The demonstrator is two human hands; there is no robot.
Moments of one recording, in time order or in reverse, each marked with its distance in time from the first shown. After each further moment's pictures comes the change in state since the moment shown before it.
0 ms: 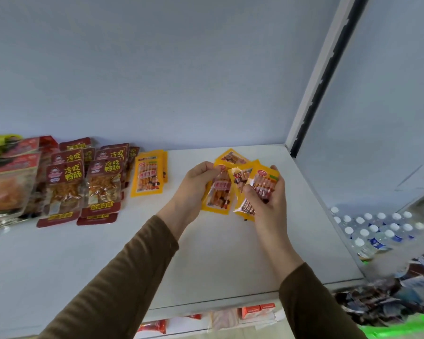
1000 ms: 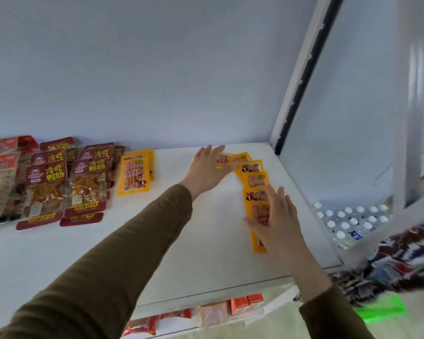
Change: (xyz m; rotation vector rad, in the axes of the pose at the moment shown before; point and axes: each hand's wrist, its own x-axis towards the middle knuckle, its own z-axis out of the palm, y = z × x) left_hand 0.065 -0.005 0.025 1.223 -0.034 0.209; right_hand -0.031 -0.035 -0.056 -1.168 -0.189 0.080
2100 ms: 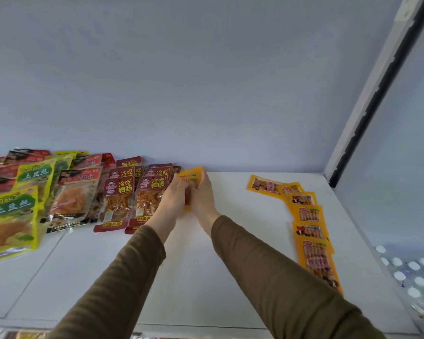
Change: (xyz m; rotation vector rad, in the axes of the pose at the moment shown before) left_hand -0.090 -0.094 -0.099 -0.822 0.419 -0.527; right_hand 0.112 -0.234 0.166 0.854 -0.184 -0.155
